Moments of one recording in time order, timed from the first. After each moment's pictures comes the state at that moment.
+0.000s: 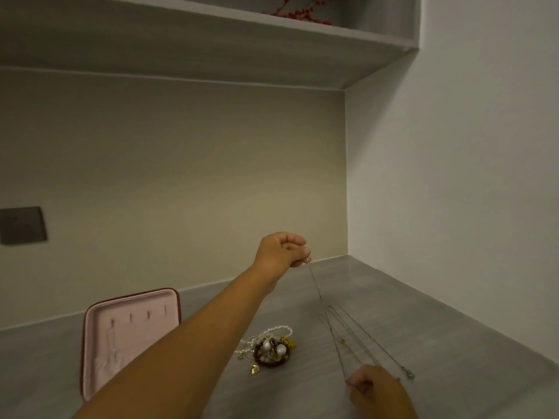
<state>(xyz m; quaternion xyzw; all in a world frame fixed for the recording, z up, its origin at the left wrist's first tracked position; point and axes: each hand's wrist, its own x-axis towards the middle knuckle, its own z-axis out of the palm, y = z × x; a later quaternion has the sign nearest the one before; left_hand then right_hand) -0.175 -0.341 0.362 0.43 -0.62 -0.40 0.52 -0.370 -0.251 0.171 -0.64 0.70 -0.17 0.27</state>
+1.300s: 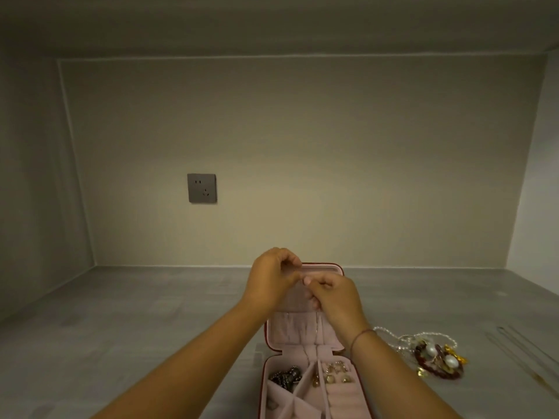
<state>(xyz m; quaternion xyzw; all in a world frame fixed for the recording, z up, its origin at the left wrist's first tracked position) 0.102 -0.259 0.312 0.62 -0.62 -0.01 0.49 -0.027 -0.290 0.285 -0.65 0.37 -0.50 0.44</state>
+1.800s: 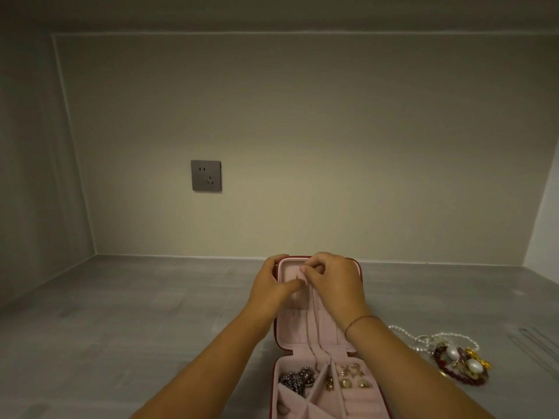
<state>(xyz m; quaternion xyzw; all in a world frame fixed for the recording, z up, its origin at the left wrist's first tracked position) 0.120 -0.265 0.273 0.56 -0.47 -0.28 0.63 0.002 -0.312 0.291 -0.78 0.40 -0.46 0.16</state>
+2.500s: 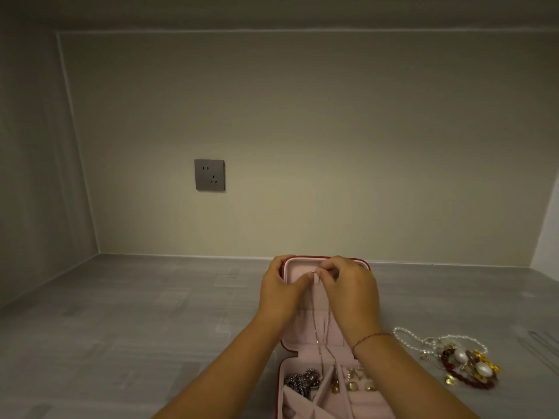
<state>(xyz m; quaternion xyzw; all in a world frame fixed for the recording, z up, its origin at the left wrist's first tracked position) 0.109 -0.269 0.268 0.51 -0.45 -0.24 0.69 -0.003 -0.307 0.280 -0.74 0.42 -0.52 0.05</state>
